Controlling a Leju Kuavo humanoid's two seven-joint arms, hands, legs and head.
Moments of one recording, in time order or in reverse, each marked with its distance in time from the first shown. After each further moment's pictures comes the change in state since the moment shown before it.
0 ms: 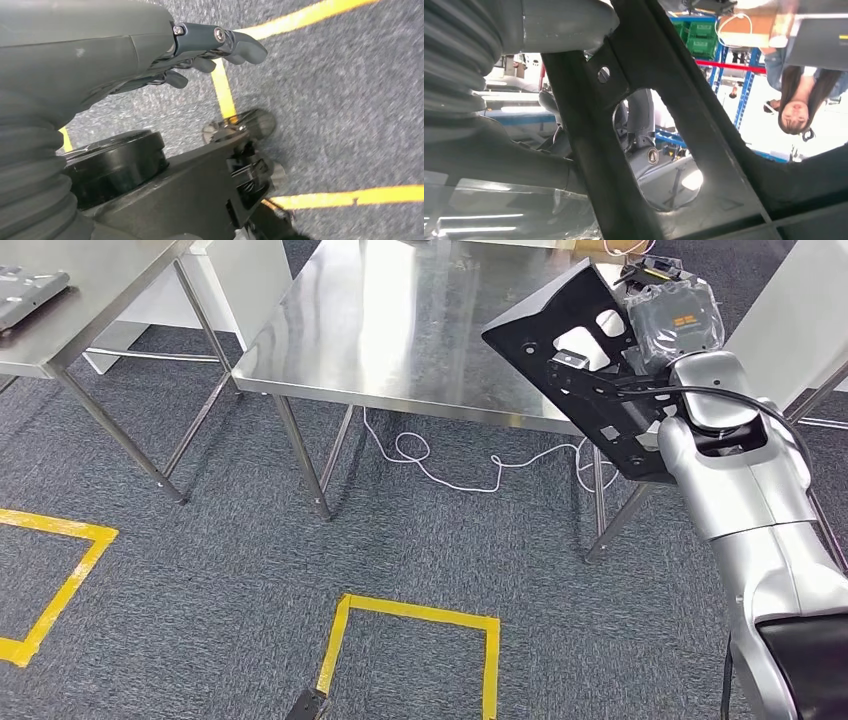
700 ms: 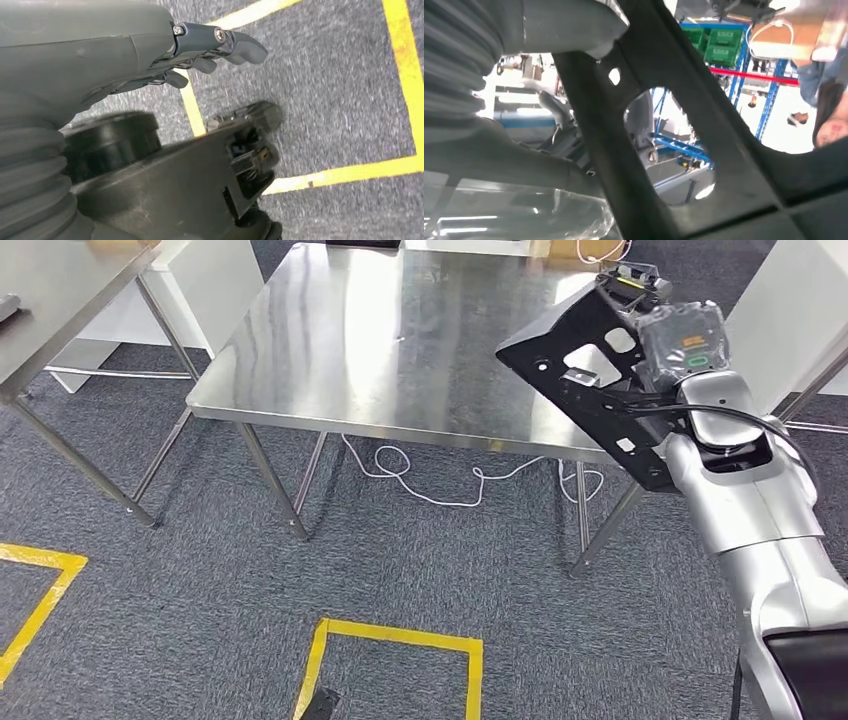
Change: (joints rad) left arm 0.002 -0.031 -0.010 -0.005 -0.007 0.044 -0.017; right arm 0.043 -0.026 -0.003 -0.003 0.009 -0.015 0.013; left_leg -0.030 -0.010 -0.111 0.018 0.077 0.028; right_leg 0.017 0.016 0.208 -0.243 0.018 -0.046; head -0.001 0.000
